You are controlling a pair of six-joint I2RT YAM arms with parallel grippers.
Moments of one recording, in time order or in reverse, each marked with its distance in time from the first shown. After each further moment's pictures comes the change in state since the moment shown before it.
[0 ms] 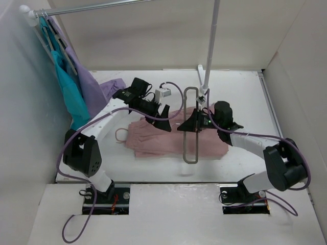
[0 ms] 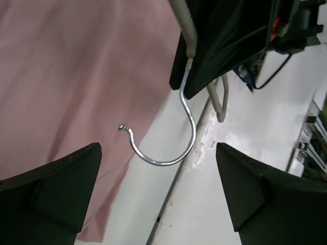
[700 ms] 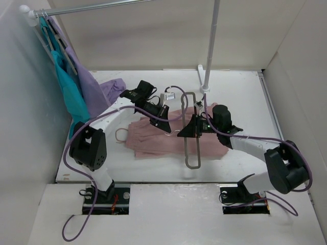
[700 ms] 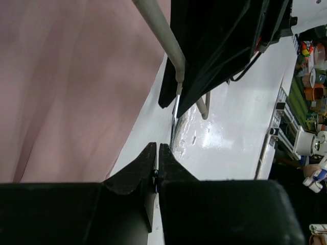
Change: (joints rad) left arm -0.047 0.108 0.002 -0.008 0.144 -0.007; right arm 0.037 -0.048 -0.061 -0.058 0.000 -0.077
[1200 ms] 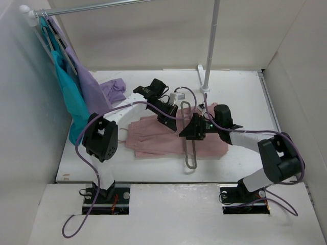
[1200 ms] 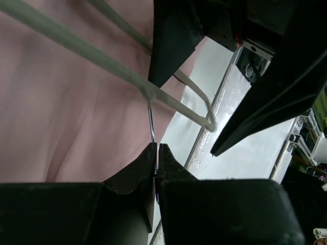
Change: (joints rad) left arm -0.069 0.170 0.161 -0.033 -0.140 -0.029; right arm -0.089 0.128 0.007 -0.058 -0.083 0.002
